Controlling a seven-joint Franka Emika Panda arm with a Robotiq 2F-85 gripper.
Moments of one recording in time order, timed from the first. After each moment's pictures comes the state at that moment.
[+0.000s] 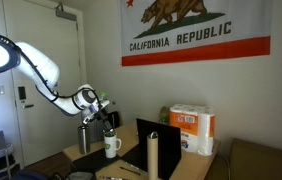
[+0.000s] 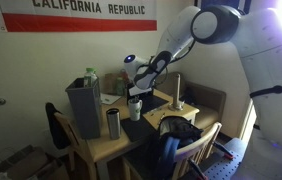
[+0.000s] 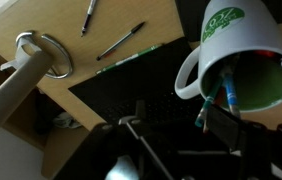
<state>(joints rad) 0.27 0.46 -0.10 -1.84 -0.70 2.47 1.12</state>
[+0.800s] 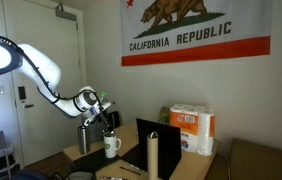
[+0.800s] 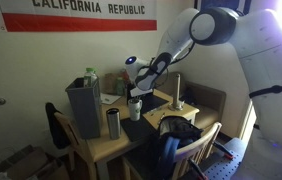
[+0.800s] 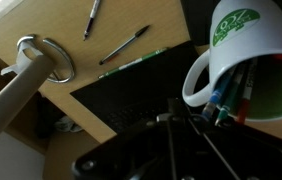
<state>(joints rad) 0.25 0.48 -0.10 -1.84 -0.70 2.48 1.12</state>
